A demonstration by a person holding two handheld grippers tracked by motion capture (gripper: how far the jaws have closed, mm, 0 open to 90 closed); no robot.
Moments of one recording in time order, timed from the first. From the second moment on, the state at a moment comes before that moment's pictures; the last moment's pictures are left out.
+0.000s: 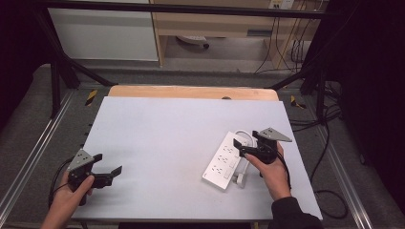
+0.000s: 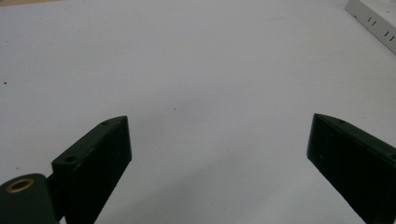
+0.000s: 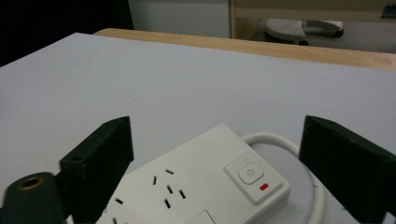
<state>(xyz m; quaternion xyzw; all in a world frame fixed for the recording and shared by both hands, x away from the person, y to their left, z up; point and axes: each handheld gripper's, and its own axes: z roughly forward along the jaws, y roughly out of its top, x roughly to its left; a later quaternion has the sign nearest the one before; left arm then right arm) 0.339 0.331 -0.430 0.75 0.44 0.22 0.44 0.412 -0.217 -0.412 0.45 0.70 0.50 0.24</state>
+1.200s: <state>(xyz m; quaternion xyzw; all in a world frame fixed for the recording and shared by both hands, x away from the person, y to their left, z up) 0.334 0.335 -0.429 0.74 0.45 0.23 0.45 0.355 -0.269 -0.370 0.47 0.64 0.50 0.34</state>
